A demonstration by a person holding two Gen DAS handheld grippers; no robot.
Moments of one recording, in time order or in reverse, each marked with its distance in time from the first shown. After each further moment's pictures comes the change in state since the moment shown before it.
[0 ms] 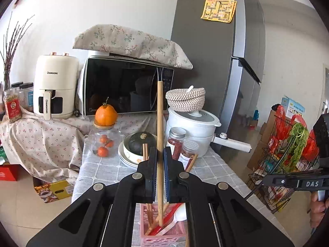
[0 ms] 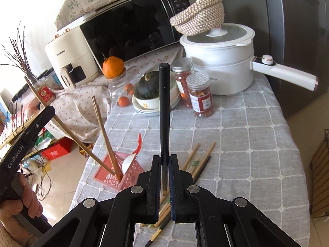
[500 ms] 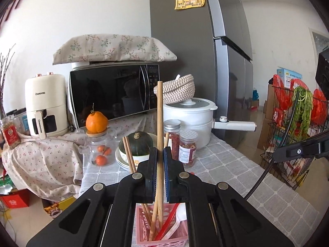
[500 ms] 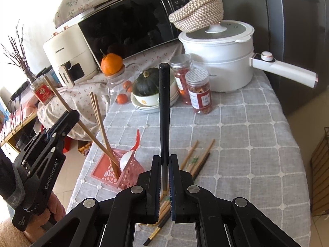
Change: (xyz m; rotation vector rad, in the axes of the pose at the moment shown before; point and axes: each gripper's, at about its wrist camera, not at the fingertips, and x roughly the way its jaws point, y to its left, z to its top) left arm 0.025 -0.035 -0.030 0.200 -0.001 0.019; right arm 0.002 -0.001 -0.003 0.000 0.010 -0.003
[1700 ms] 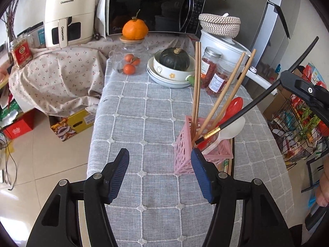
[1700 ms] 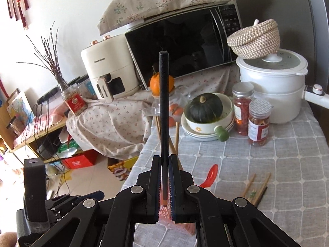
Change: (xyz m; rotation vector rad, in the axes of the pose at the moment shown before) left arm -0.010 0.084 -0.045 -0.255 0.555 0.037; right arm 0.034 0.095 0.016 -0.095 -0.136 0.143
